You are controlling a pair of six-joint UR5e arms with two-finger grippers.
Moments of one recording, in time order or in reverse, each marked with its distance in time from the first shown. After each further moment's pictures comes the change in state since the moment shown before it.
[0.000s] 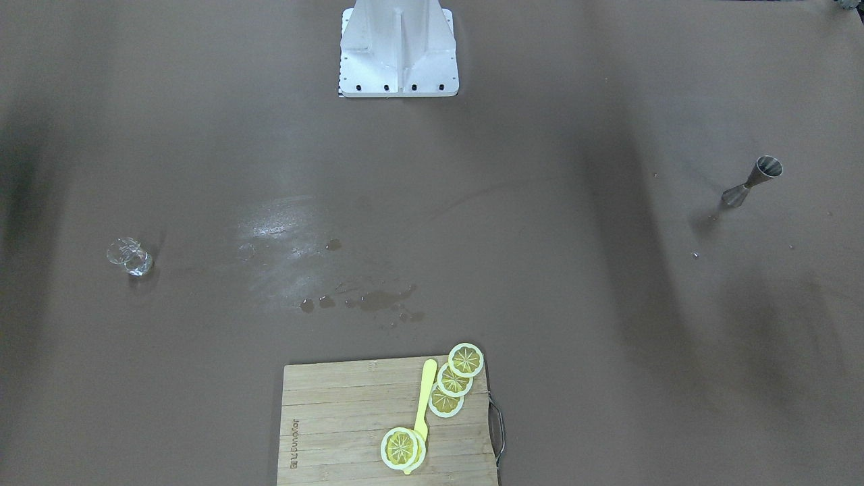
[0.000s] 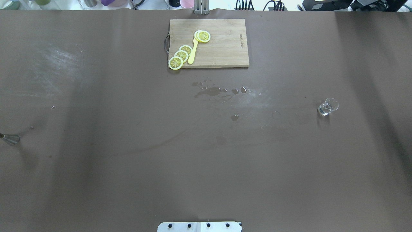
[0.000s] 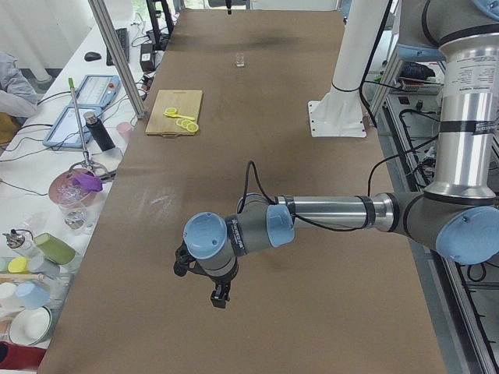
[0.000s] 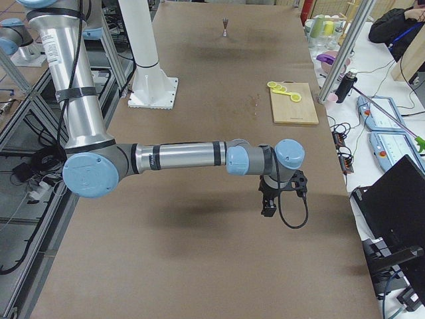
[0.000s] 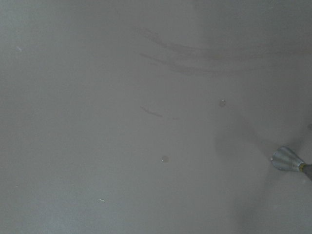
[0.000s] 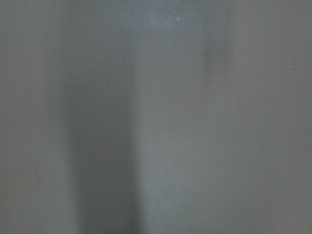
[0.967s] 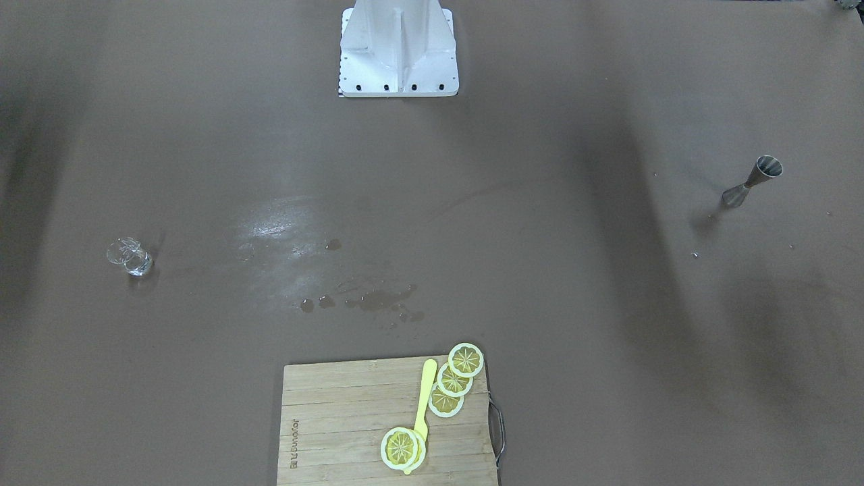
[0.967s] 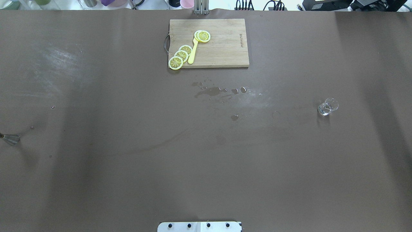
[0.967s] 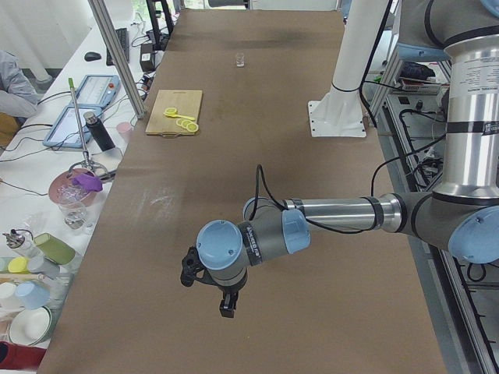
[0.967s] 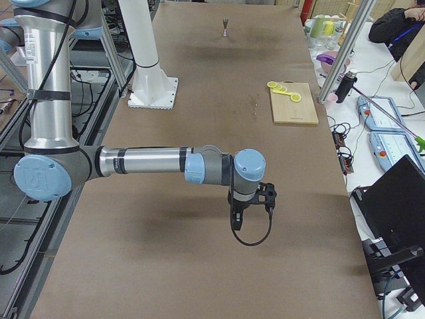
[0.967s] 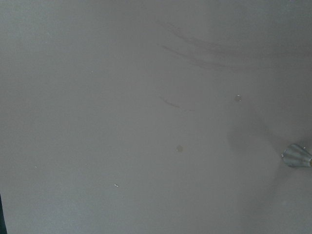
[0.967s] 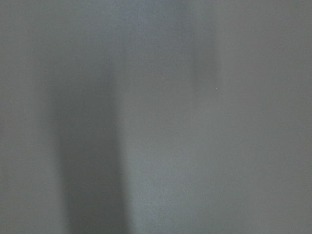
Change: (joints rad) left arm -0.052 0.030 -0.018 -0.001 0.003 0.008; right arm 0.074 -0.237 0.227 -0.019 -0.028 0.012
